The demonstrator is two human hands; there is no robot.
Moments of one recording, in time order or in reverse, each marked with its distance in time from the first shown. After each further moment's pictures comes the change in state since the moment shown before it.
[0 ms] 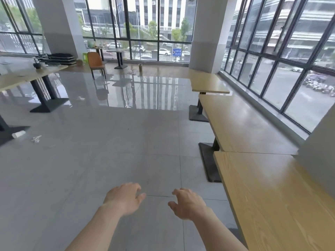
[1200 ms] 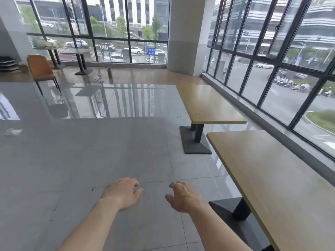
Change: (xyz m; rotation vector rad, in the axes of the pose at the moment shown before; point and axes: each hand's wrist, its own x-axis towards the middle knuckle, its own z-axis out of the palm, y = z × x) left_hand 0.966 -0.010 -0.394 0.032 0.005 0.153; right_hand 0.906 0.044 -0.454 0.081 0.066 0.140
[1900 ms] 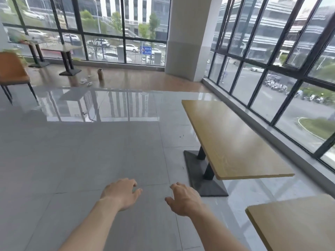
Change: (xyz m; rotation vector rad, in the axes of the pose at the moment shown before) left_hand 0.587 -0.071 -0.215 0.013 -0.011 0.028; right_hand 0.566 -0.034 -0.238 -0.057 0.043 0.041
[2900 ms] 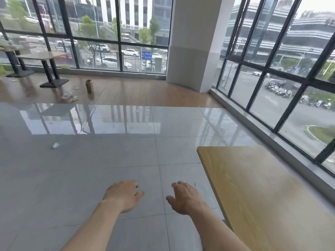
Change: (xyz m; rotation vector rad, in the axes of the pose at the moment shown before) left_hand 0.814 -0.014 -0.269 -0.017 -0.007 0.002; right_hand 0.793 0.048 -0.316 -0.012 -0.010 -0.011
